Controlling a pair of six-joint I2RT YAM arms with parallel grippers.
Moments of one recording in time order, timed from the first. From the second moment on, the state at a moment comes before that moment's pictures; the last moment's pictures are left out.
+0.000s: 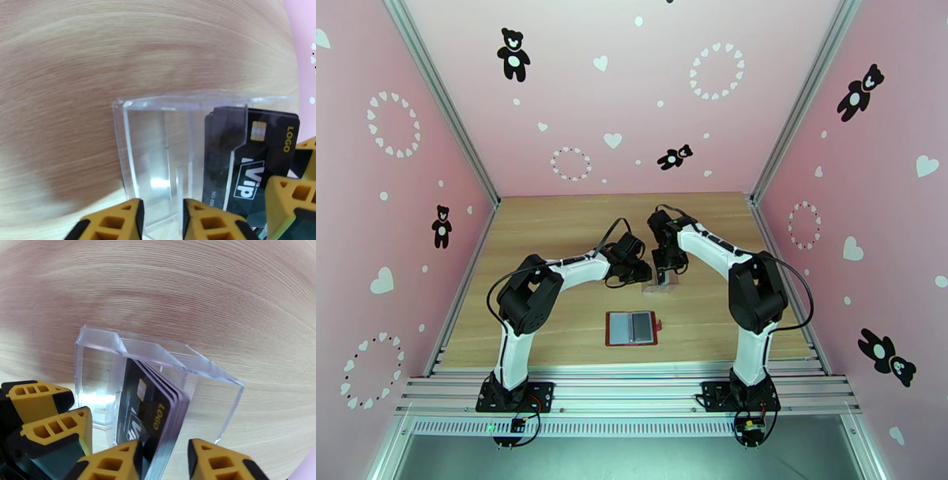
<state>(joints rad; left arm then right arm) -0.73 2.06 1.40 -0.32 0.26 -0.78 0.50 1.93 1.54 -1.04 0.09 0.29</state>
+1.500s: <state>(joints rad) -0.73 2.06 1.40 -0.32 0.28 -0.78 0.50 1.89 1.57 -1.08 0.06 0.29</state>
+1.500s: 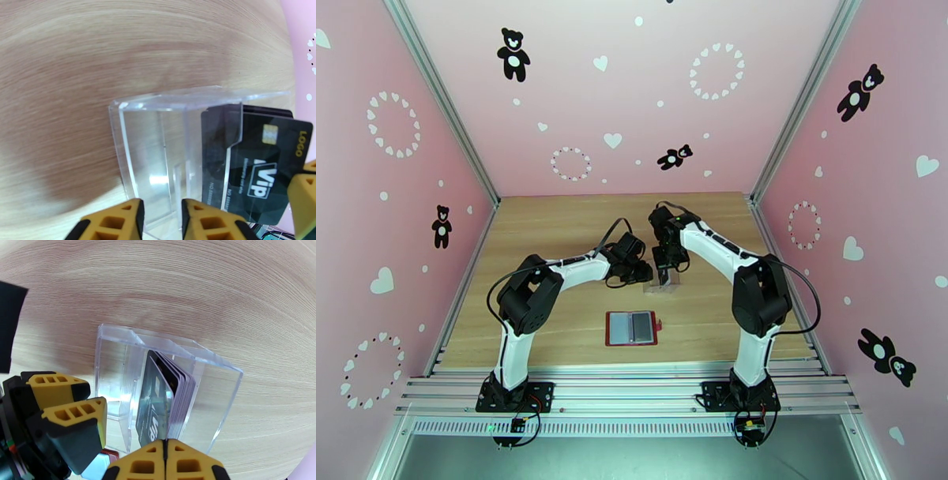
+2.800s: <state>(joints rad) -0.75 1.12 0.48 -0.18 0.31 -0.87 0.67 1.20 0.83 -0.65 -0.54 0.62</state>
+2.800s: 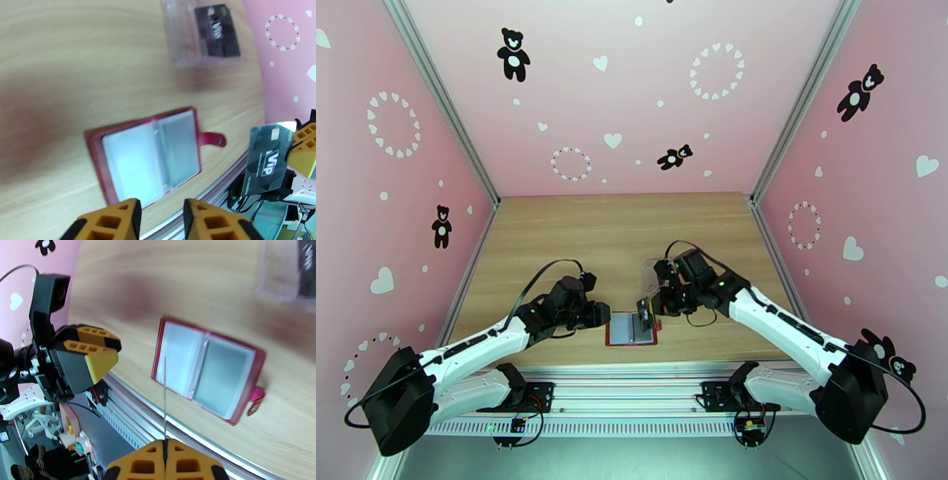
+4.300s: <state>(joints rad) -0.82 1.37 0.48 -0.09 0.24 -0.93 0.69 1.46 0.65 -0.21 -0.54 0.79</state>
